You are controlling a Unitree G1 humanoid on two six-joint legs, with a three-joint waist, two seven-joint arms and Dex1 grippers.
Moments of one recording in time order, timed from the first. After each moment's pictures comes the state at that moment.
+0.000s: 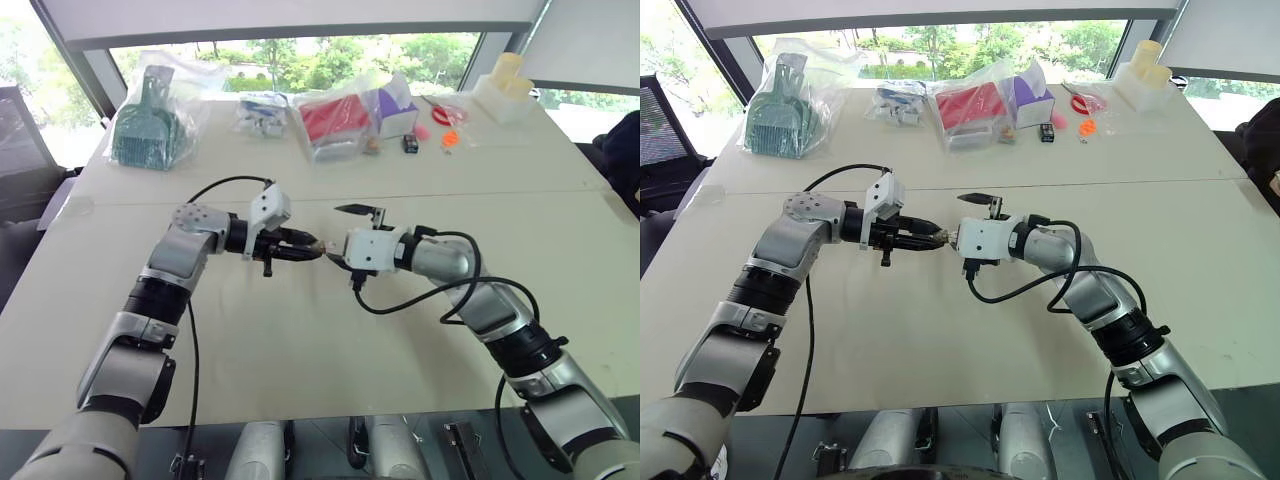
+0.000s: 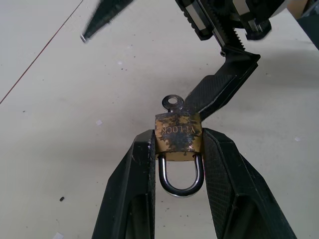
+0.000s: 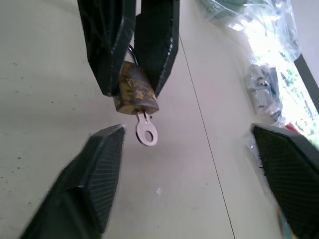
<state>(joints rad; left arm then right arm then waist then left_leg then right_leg) -0.80 0.47 -0.21 0.39 -0.22 0.29 -1.31 -0.59 -0.56 0.40 -0.02 -0.25 -0.02 0.66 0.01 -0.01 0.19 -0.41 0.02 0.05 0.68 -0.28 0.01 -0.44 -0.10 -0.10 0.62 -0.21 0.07</state>
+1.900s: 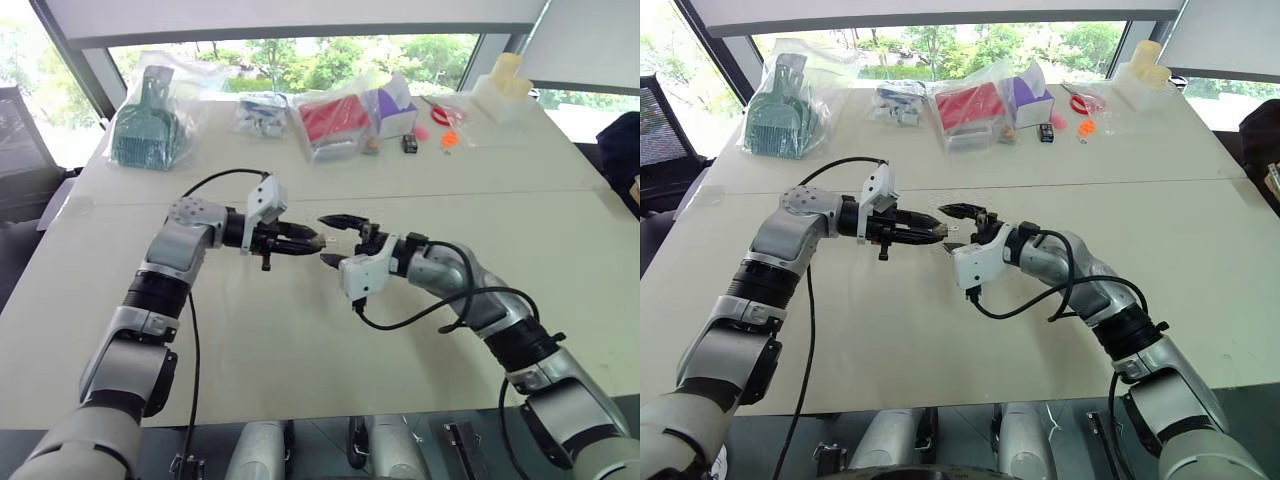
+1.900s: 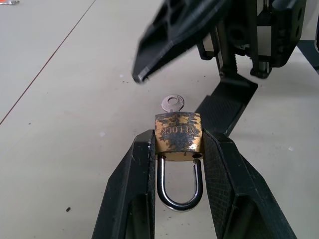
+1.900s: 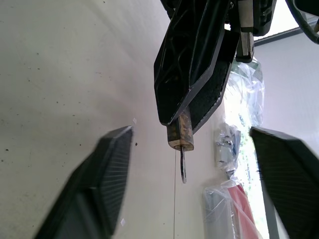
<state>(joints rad) -0.83 0.47 -0.18 0.43 -0.23 0.30 -1.35 -0.61 -0.56 0.40 0.10 -0.48 -0.45 0.53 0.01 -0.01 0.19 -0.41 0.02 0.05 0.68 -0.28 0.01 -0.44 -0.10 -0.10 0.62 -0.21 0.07</state>
